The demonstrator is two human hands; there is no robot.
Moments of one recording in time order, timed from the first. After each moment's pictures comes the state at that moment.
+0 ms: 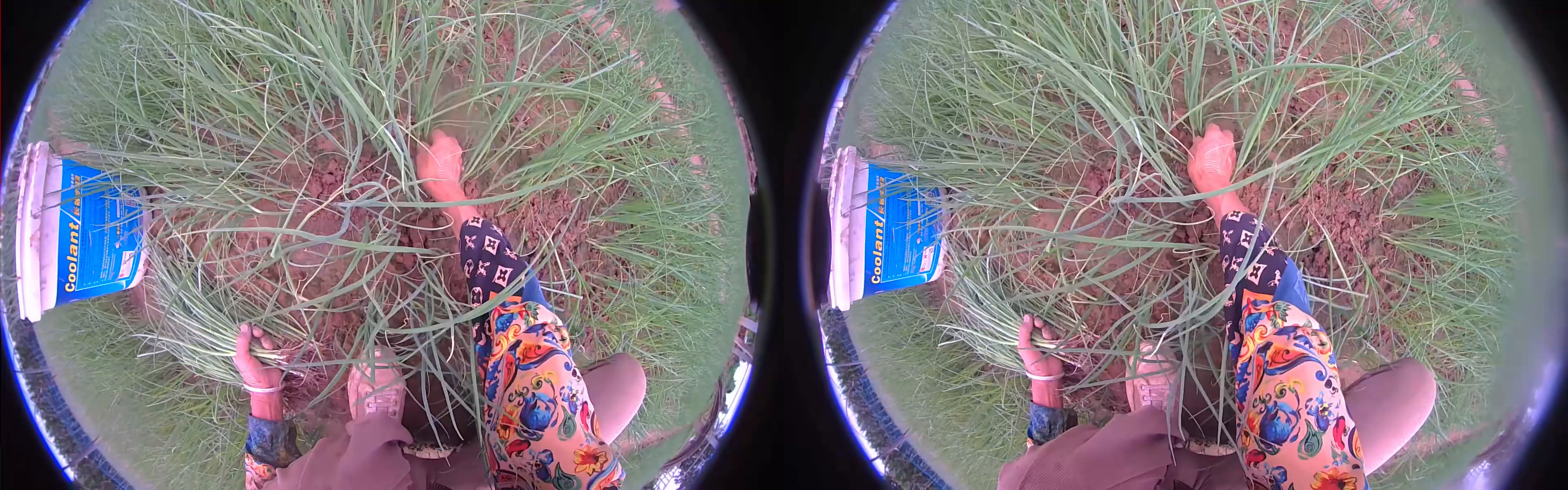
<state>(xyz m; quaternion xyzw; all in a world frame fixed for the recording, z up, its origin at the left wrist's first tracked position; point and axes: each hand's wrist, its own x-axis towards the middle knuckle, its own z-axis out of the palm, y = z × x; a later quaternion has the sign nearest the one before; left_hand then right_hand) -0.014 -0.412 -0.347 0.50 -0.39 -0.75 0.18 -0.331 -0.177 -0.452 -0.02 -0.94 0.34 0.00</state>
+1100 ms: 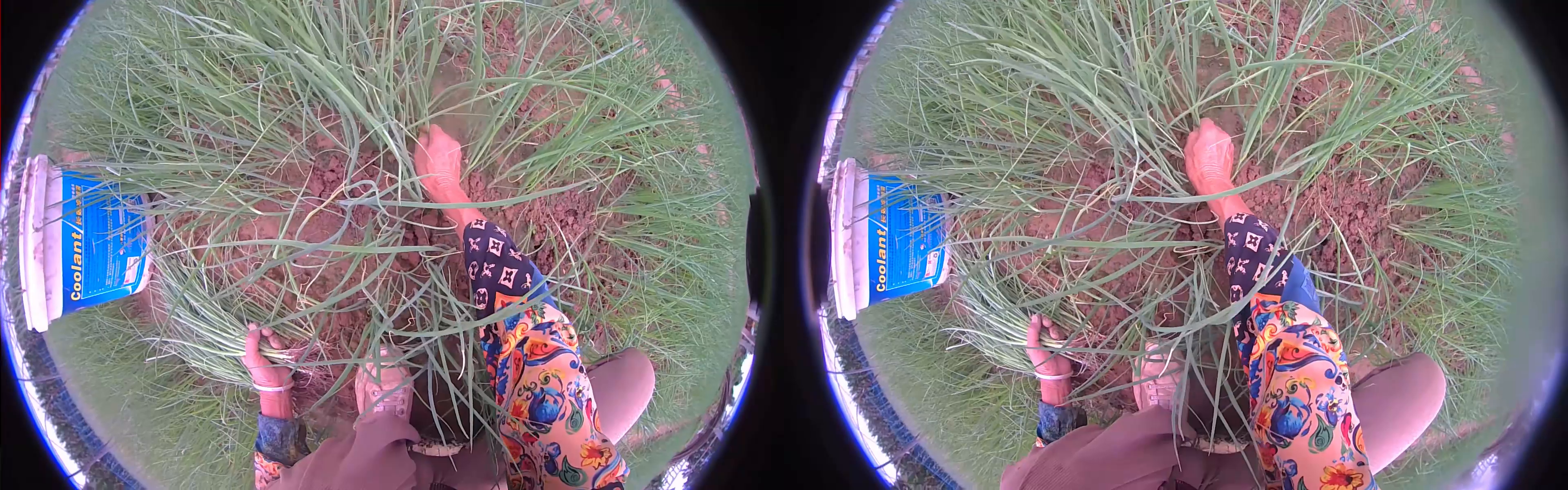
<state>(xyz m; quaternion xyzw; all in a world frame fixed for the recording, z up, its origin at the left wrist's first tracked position) -0.015 -0.407 -0.353 0.50 -0.41 -0.74 0.19 -0.330 -0.184 -0.457 -0.03 -0.92 0.38 0.00</state>
